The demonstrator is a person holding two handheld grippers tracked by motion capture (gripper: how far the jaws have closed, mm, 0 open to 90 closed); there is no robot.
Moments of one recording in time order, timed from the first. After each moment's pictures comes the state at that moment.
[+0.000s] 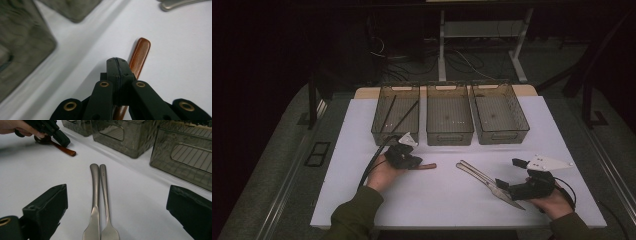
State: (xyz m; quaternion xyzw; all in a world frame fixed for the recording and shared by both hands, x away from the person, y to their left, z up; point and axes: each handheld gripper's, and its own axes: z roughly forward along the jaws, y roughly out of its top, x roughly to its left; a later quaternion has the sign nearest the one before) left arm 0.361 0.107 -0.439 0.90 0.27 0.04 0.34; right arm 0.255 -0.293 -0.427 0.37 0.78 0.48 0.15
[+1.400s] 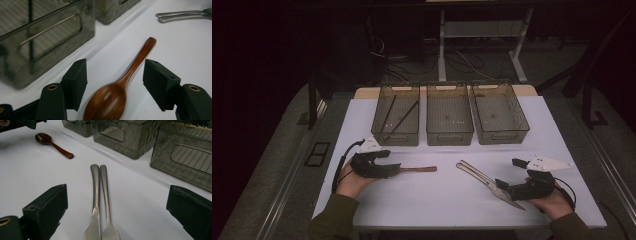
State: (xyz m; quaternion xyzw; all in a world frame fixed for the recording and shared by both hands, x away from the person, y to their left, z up) left arm 0.317 0.194 -0.411 0.85 0.31 0.12 0.41; right arm 0.254 -0.292 -0.426 0.37 0.78 0.48 0.15
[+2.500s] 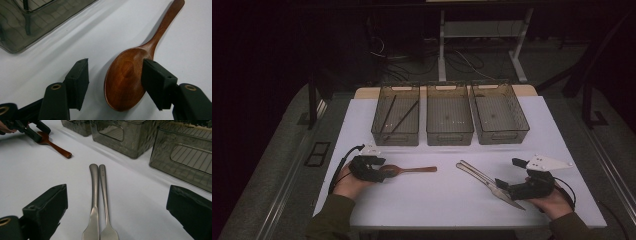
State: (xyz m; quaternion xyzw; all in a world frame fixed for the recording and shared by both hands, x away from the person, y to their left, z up) left arm 0.328 0.205 -0.443 0.88 0.32 0.09 0.34; right arm 0.256 -0.292 -0.427 0.36 0.79 0.47 0.16
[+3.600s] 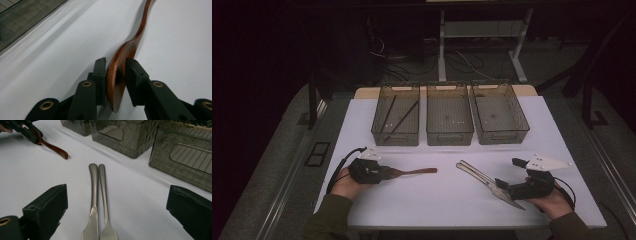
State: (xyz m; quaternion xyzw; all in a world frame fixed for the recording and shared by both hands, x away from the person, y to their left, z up) left arm 0.322 0.206 -0.439 0.90 0.26 0.05 0.34; right arm 0.256 -0.292 -0.427 0.37 0.79 0.47 0.16
